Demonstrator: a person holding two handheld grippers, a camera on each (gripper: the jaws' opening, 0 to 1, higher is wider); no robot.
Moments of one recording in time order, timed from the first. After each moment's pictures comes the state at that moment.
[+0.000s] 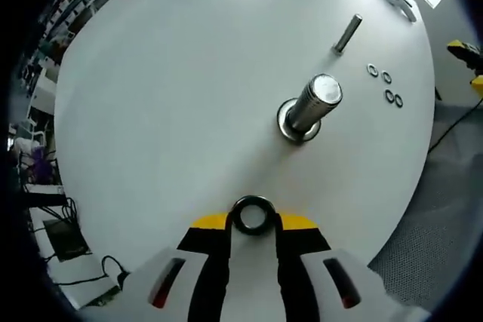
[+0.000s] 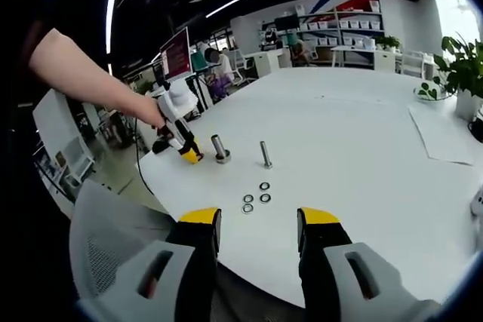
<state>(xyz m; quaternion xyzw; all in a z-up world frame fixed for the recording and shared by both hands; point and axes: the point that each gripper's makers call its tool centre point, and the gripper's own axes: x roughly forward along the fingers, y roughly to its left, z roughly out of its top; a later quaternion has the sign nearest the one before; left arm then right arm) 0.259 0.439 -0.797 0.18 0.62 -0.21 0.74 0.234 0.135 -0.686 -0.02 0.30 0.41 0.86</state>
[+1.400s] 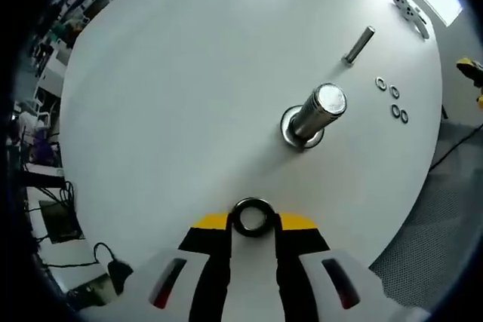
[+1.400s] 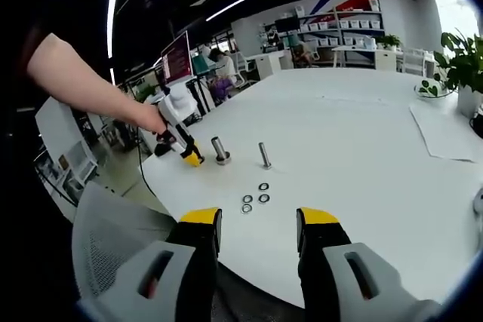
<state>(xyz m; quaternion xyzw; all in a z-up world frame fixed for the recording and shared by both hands) 0.257 0.433 -0.797 0.16 0.62 -0.18 0.75 0.235 0.128 -0.686 0.00 0.30 0.42 0.86</state>
